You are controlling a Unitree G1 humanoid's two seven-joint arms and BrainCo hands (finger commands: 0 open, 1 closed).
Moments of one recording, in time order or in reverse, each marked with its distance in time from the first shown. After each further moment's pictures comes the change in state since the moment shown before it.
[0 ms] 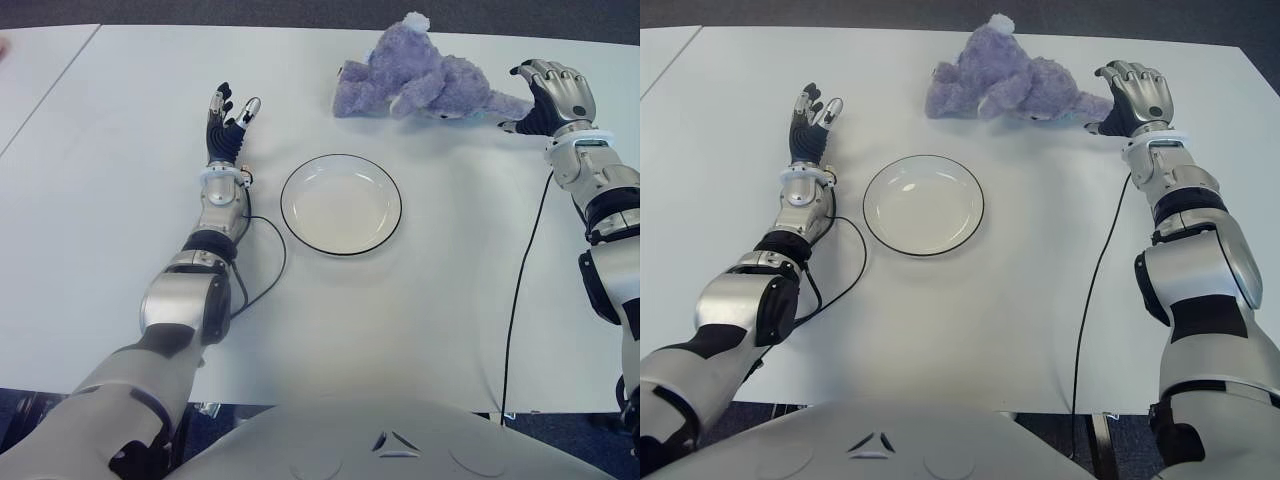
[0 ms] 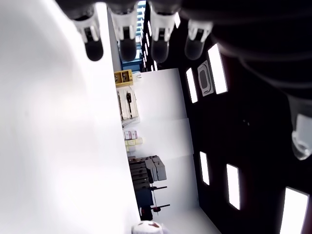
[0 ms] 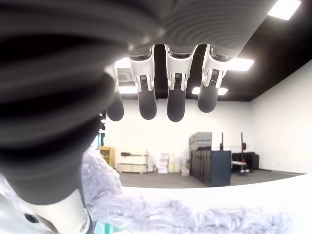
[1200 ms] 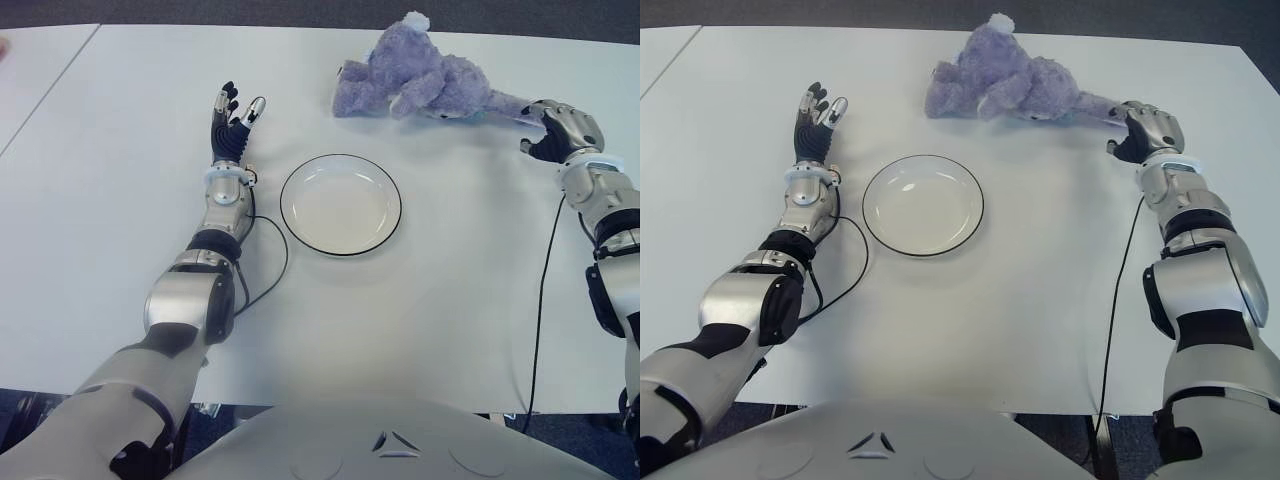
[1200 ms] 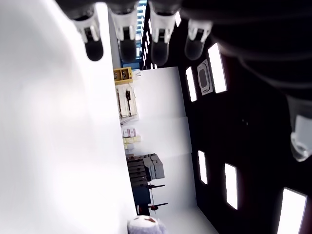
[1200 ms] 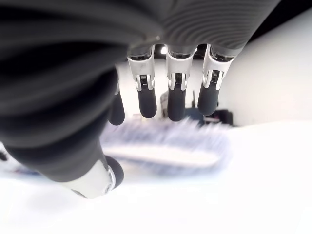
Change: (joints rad) left arm -0.006 -0.016 0.004 0.000 0.000 0.000 0.000; right arm 0.104 0.001 -0.089 0.030 0.058 -0.004 0.153
